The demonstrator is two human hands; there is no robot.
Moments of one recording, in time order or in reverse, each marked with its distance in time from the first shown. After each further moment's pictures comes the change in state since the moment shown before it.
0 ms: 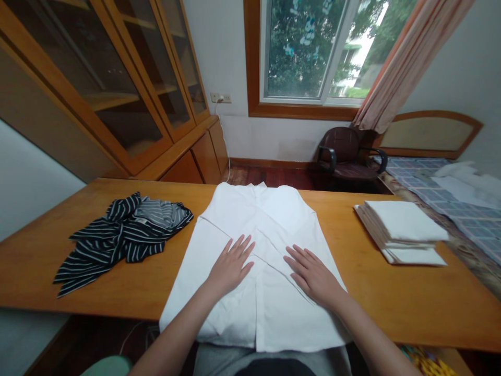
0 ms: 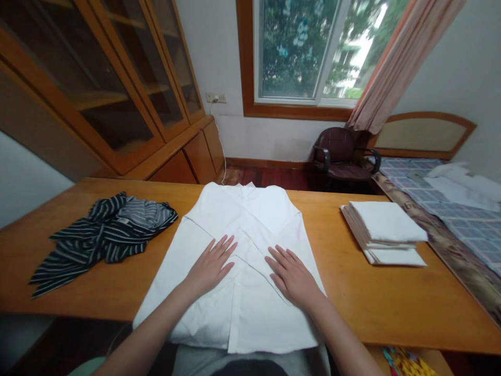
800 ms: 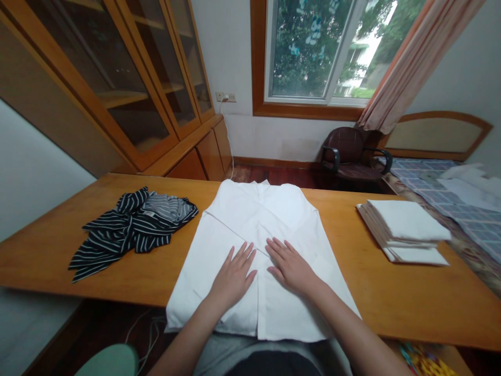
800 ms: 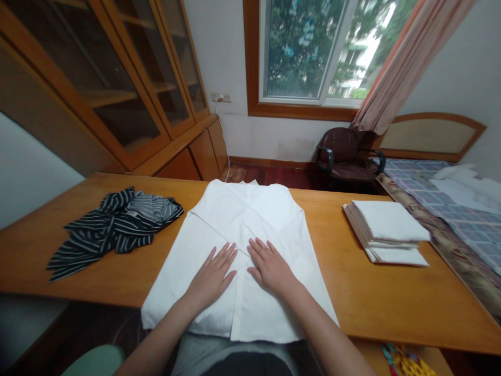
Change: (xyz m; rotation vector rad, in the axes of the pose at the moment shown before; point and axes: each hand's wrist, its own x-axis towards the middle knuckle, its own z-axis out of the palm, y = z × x) left_hand -0.032 0.035 -0.009 -0.011 0.024 -0.042; right_hand 0.049 -0.044 0.008 0.038 0.035 -0.080
